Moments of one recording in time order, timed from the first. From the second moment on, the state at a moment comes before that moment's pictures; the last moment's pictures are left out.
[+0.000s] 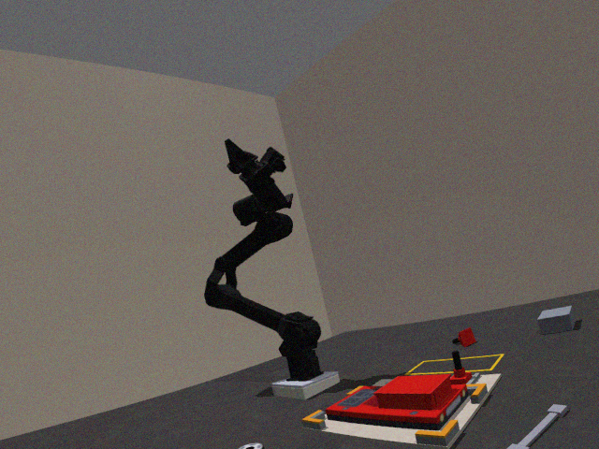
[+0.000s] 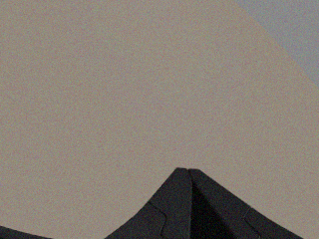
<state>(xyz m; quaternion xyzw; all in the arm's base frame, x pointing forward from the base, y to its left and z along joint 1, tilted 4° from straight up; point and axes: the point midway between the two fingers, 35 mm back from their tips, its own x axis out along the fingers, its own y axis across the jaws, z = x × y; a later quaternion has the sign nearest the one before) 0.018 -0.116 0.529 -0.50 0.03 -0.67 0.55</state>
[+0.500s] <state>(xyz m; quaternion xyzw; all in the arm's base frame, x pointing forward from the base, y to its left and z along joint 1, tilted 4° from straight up) 0.155 -0.098 0.545 -0.61 0.03 -0.55 0.56</state>
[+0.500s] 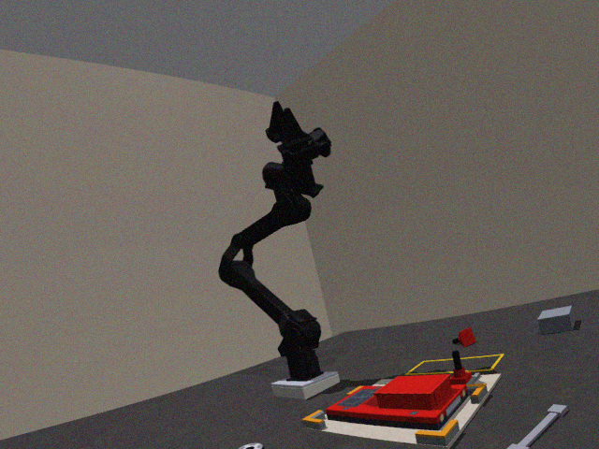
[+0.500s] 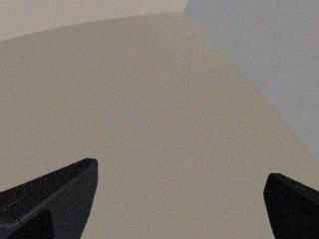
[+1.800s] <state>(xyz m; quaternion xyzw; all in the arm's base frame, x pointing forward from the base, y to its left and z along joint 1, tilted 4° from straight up) 0.340 -0.150 0.126 -0.02 0.65 -0.03 0.76</state>
